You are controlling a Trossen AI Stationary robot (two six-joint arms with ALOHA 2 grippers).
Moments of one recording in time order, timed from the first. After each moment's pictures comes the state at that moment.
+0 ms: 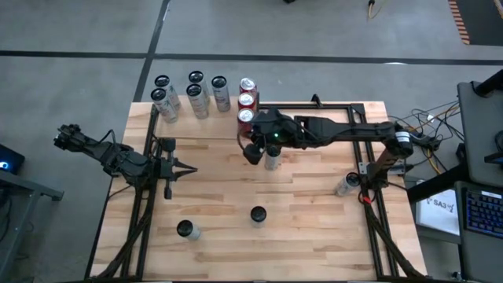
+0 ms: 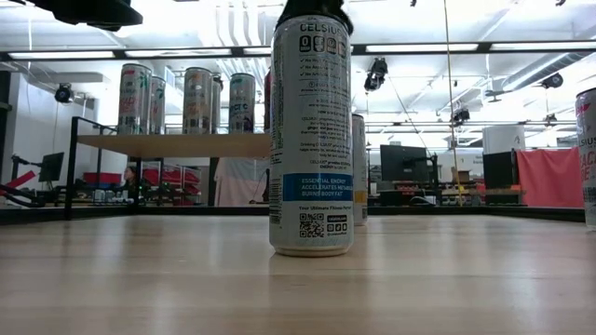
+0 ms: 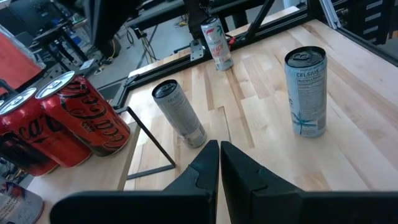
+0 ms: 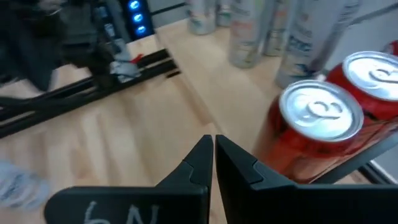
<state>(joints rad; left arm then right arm) -0.43 0.54 0.62 -0.43 -0.49 0.20 -0.04 1.72 1.71 -0.56 0.30 0.30</state>
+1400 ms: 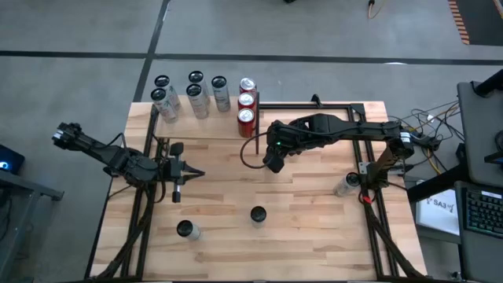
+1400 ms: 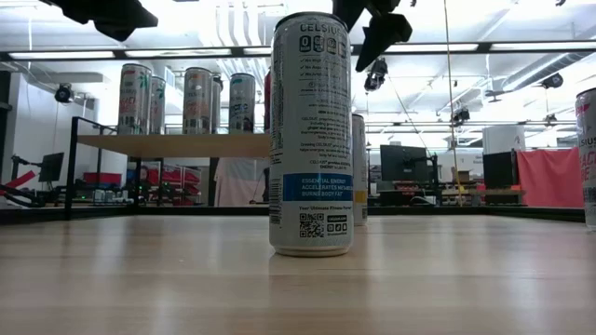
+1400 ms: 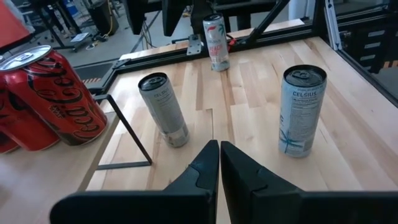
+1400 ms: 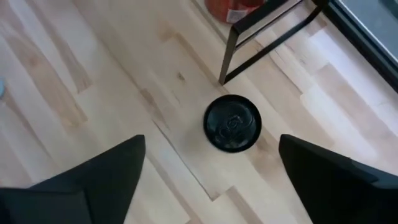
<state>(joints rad) -0.43 0.67 0.63 -0.34 -0.49 0.01 -0.02 1.72 1.81 -1.20 0.21 0.57</state>
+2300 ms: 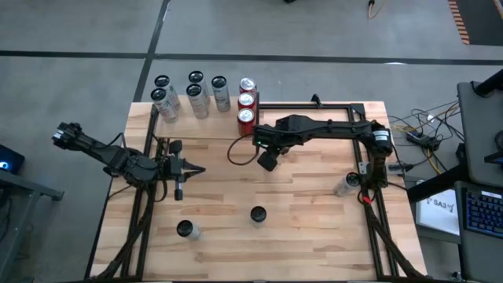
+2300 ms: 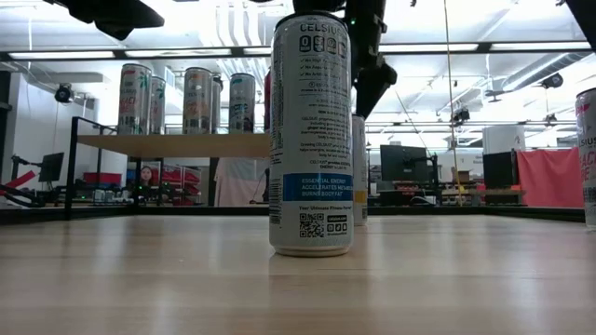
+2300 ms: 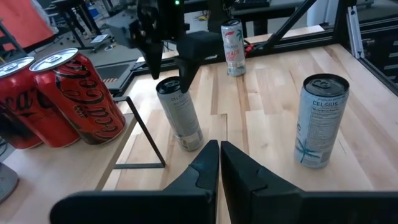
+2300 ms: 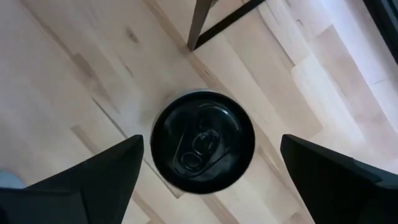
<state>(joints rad) -0.43 0.68 0.63 -0.31 -0.56 0.00 -0.12 1.91 1.81 -1.25 0.18 0.49</state>
